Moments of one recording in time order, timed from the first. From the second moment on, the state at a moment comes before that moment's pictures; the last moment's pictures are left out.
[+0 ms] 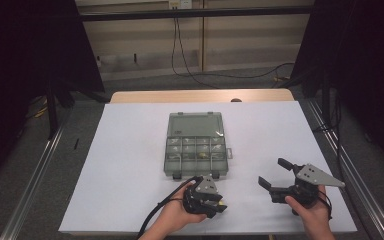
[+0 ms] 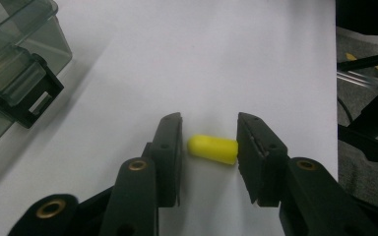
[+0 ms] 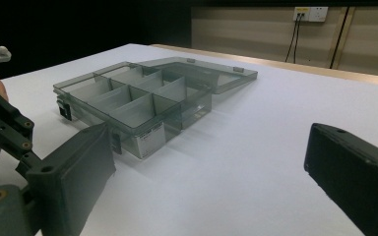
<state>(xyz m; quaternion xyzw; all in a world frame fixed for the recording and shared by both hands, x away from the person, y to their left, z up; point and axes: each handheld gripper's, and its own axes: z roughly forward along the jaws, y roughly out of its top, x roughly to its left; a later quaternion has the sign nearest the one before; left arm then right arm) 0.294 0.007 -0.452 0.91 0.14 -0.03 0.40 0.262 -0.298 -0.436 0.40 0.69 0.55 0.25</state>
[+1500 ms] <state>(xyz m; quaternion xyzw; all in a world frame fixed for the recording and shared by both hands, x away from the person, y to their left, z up) 0.337 0.037 -0.414 0.86 0.26 -0.03 0.45 0.262 -0.299 -0.436 0.40 0.69 0.55 0.25</state>
